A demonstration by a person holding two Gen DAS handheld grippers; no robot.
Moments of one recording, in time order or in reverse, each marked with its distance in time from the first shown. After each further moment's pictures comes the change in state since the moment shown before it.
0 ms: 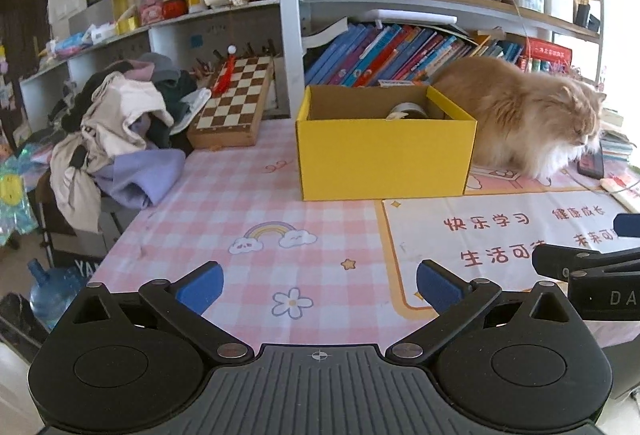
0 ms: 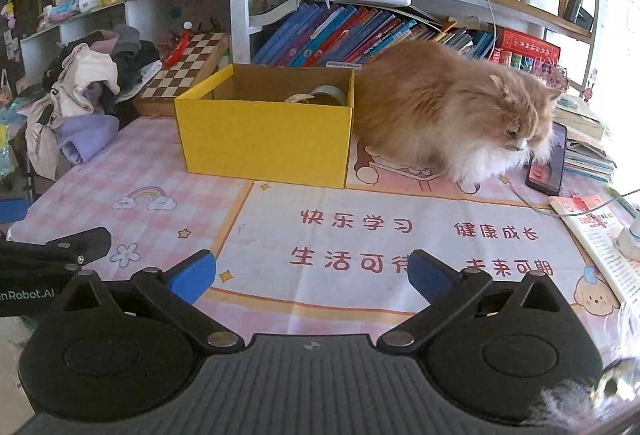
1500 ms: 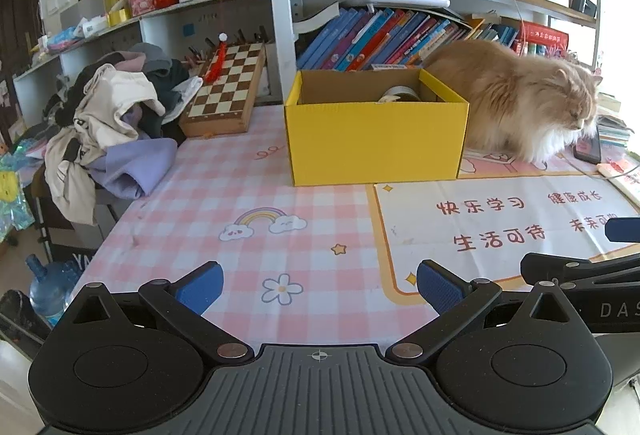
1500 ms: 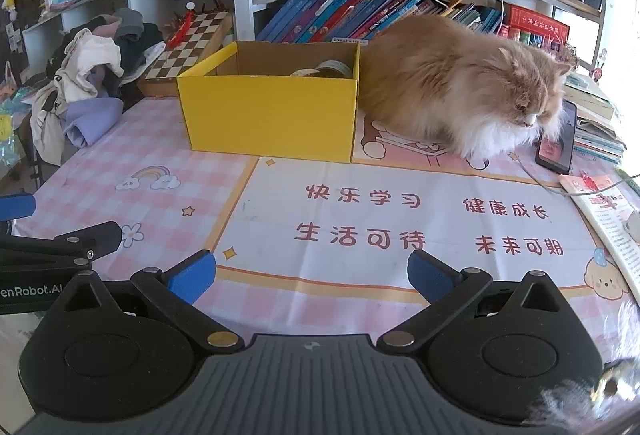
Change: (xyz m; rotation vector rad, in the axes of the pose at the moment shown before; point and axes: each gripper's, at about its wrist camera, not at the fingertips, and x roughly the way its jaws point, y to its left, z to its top) left arm 0.003 -0.007 -0.001 -0.001 0.049 0.001; right arm 0.007 -0.005 -0.006 0.008 0.065 0.032
